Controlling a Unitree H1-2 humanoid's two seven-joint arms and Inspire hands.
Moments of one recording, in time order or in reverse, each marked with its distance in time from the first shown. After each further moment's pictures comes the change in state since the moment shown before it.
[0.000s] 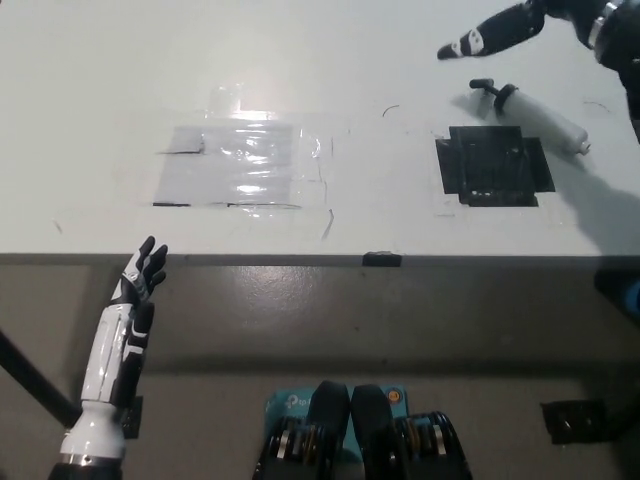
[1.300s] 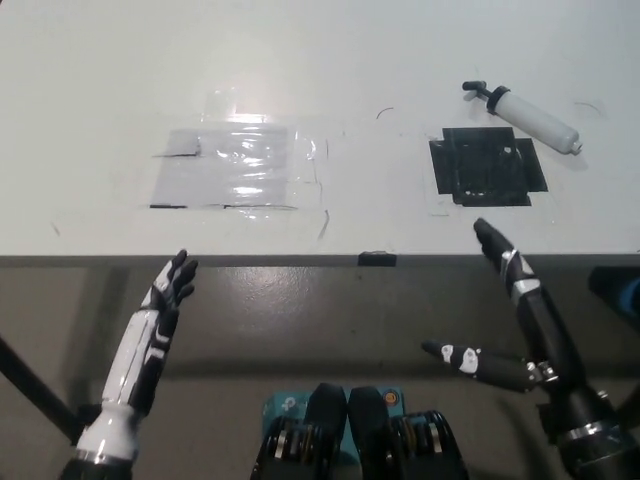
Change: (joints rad) left_arm -0.001 0.046 -0.048 0.117 -0.052 -0.044 -0.054; right_arm 0.992 0.394 -0.231 -0.503 0.190 -0.243 -0.233
